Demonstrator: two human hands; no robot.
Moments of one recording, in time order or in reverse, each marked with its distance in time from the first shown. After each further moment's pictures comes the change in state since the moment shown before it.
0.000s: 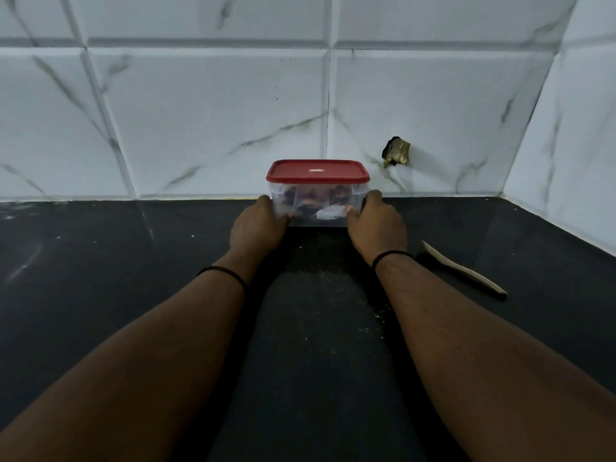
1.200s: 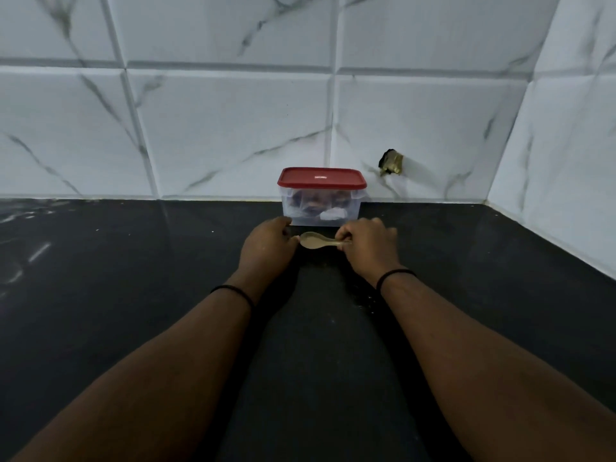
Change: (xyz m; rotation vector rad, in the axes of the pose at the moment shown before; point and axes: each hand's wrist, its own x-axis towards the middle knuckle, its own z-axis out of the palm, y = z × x) left_hand -0.072 0.006 -0.029 -0.125 -0.005 0.075; right_hand -0.055 -0.015 -0.036 -0.093 -0.155 -0.188
